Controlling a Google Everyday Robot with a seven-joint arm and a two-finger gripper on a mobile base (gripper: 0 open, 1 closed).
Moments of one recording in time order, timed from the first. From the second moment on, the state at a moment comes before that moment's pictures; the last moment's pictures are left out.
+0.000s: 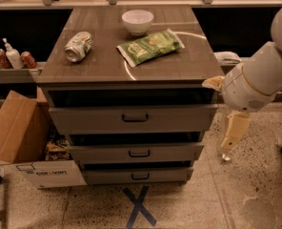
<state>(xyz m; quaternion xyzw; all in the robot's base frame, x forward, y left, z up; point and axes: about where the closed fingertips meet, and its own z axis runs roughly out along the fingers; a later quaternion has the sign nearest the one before) 0.470 -0.185 0.835 -0.69 0.69 0.06 0.19</state>
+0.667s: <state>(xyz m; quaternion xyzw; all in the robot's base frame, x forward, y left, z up) 0.476 -0.189 0.822 -0.69 0.70 0.05 0.17</state>
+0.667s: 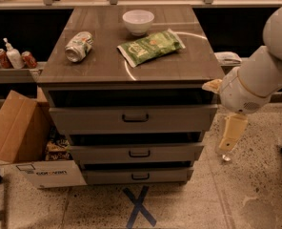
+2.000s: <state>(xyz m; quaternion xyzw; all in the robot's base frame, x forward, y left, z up) 0.558 -0.223 0.683 -0.68 0.71 0.01 0.15</state>
